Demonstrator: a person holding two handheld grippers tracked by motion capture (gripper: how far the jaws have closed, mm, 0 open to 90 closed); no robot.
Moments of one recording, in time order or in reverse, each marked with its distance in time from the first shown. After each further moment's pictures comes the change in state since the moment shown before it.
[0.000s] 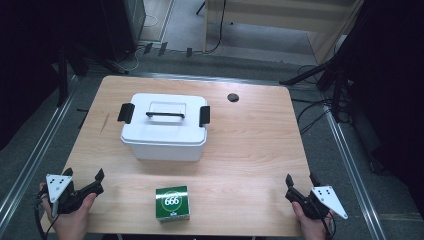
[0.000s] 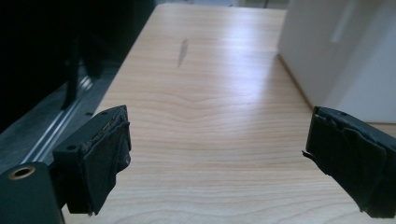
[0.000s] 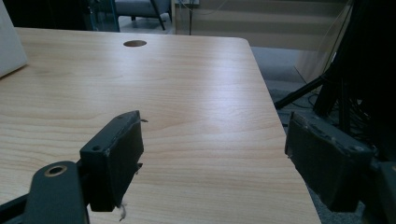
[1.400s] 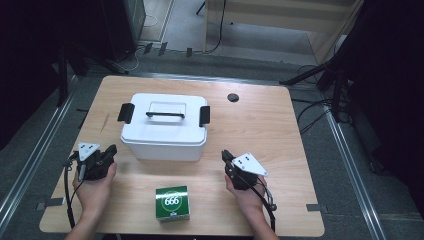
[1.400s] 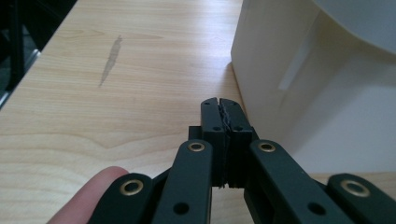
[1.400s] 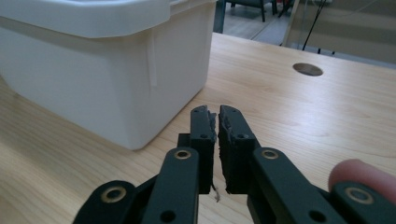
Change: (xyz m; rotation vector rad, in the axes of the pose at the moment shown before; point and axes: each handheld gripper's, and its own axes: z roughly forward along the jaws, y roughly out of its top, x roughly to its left) left arm -0.045 0.050 0.060 0.151 -0.123 -0.024; right arm 0.176 0.049 0.074 0.080 0.389 -0.133
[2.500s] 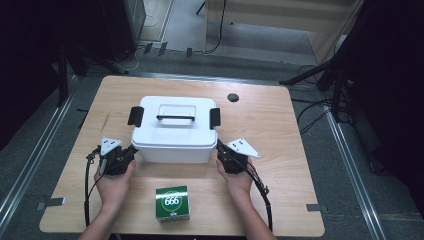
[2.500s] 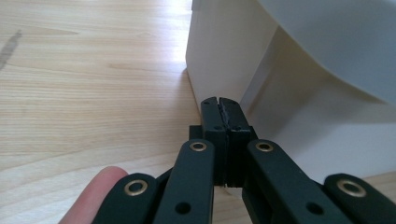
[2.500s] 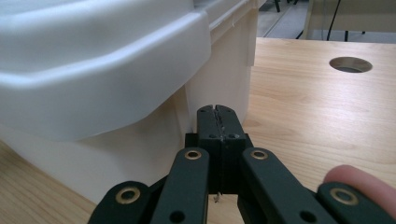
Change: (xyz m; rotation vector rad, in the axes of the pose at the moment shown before) left arm -0.044 0.001 0.022 0.023 -0.151 0.013; right arm -0.009 0.009 0.045 -0.017 0.058 0.146
